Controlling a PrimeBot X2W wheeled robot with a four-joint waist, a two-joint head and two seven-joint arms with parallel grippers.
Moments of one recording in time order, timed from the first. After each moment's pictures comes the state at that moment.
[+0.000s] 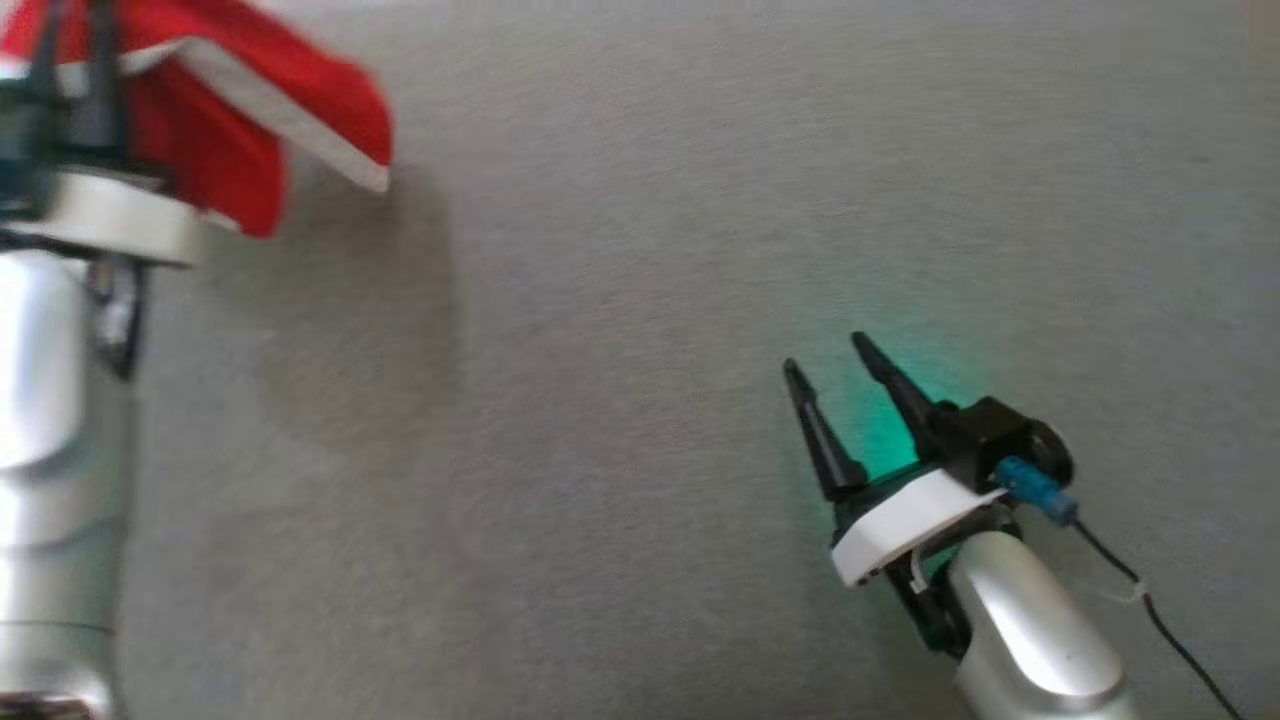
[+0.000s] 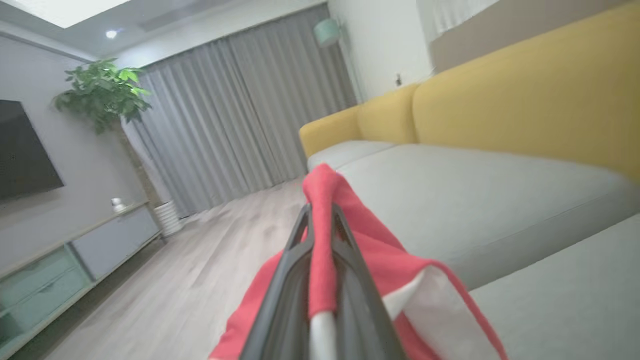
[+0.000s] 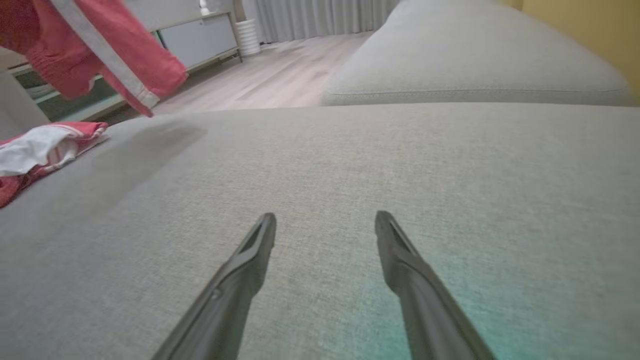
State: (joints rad) left arm -0.81 0.36 -0.12 0.62 -0.04 -0.11 -0.26; right arm -0.31 -0.08 0.37 0.52 0.20 0.13 -0.26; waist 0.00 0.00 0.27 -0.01
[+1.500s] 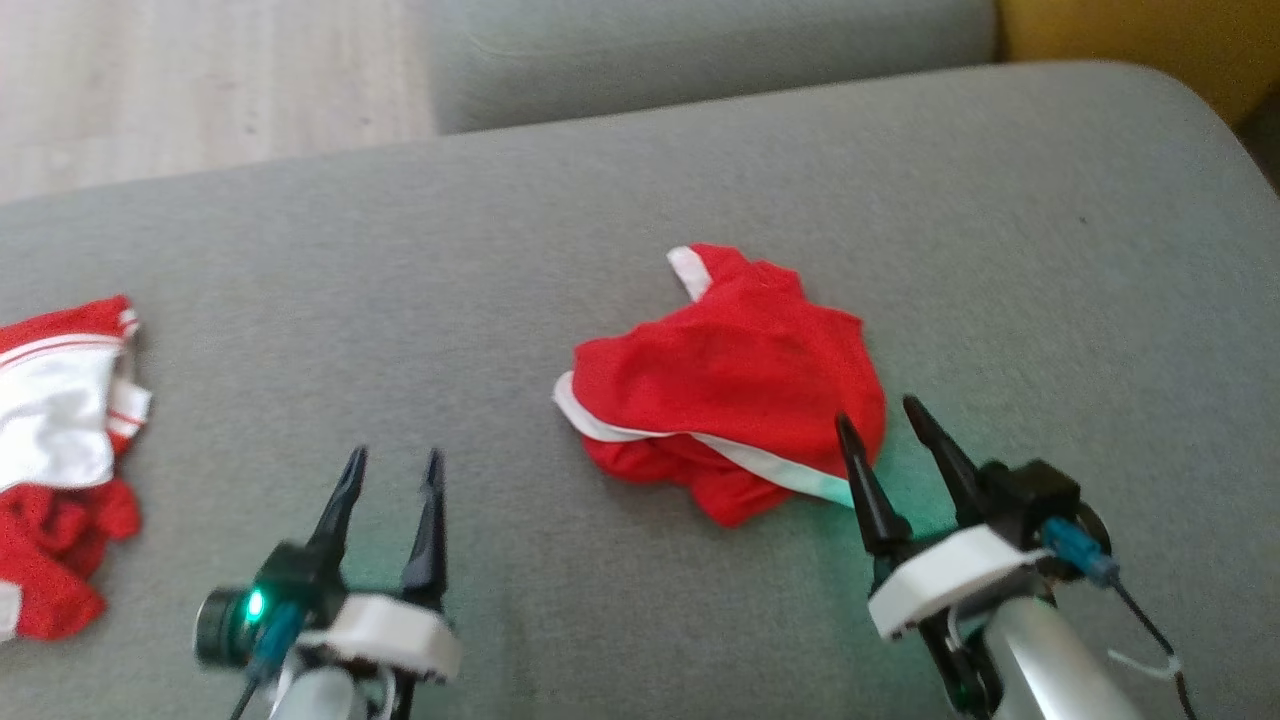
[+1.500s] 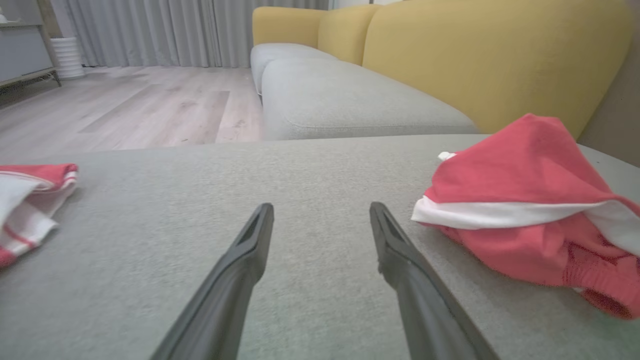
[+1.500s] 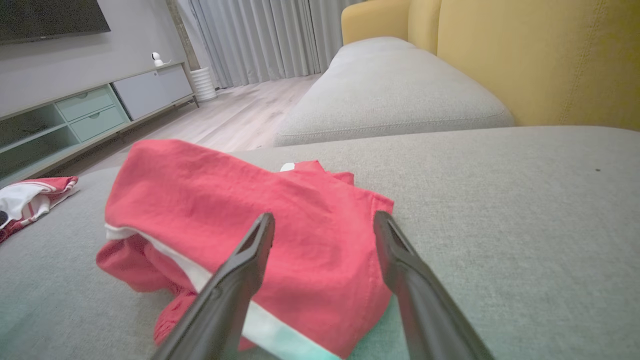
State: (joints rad) left arm -0.16 0.08 -0.20 0.48 -0.19 -0.05 -0.26; right arm -0.20 -0.06 0.27 0.50 0.21 0.13 -0.26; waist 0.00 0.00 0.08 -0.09
